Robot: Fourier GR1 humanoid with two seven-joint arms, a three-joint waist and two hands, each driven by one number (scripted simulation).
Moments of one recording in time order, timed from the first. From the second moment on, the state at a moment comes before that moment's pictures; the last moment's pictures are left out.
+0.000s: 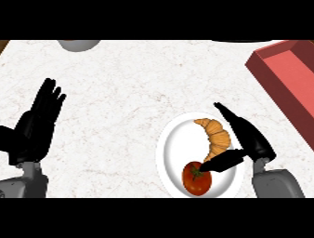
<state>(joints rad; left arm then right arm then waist) -0.11 0.11 0.09 -1.66 0.11 0.08 0.22 -0.16 -0.12 0.13 -1.49 0.61 0.28 0.29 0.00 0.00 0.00</state>
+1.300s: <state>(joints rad) -0.12 0.12 0.11 -1.65 0.12 0.06 0.23 -0.24 -0.09 0.52 -1.71 1.09 0.28 0.32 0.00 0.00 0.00</state>
